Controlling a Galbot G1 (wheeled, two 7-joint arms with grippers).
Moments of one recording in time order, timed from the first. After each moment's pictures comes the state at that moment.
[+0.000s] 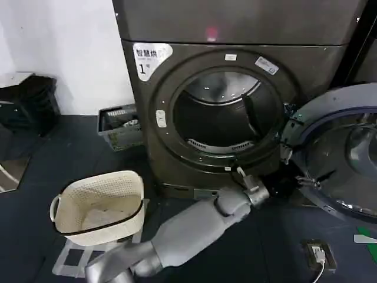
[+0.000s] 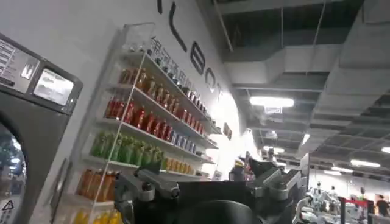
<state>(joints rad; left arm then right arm) 0.37 -1.61 0.52 -1.23 -0.54 -0.46 0.24 -1.69 1.02 2.17 1.73 0.52 -0.21 -0.07</state>
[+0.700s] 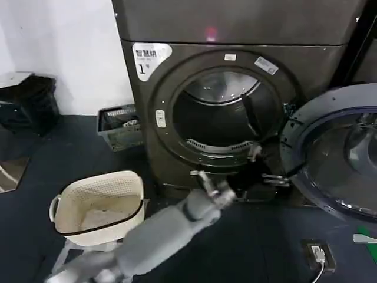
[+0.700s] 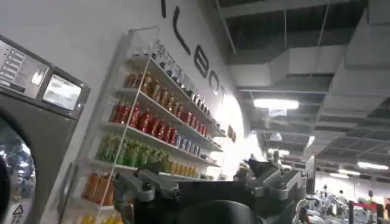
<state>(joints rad) 0.45 -1.32 0.49 -1.50 -0.62 -0.53 0.24 -1.67 1.02 2.15 1.76 0.52 -0.21 -0.07</state>
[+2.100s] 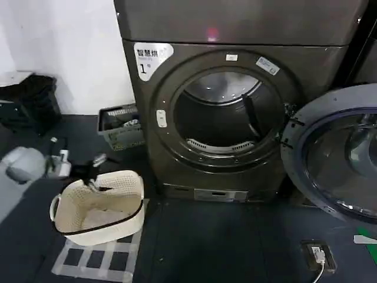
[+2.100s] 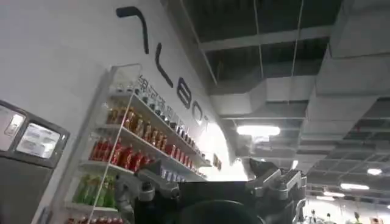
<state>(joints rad) 0.45 -0.44 0.08 -1.39 -0.04 -0.33 0.99 -1.62 0.99 2.21 1.81 0.52 -0.20 -0.02</state>
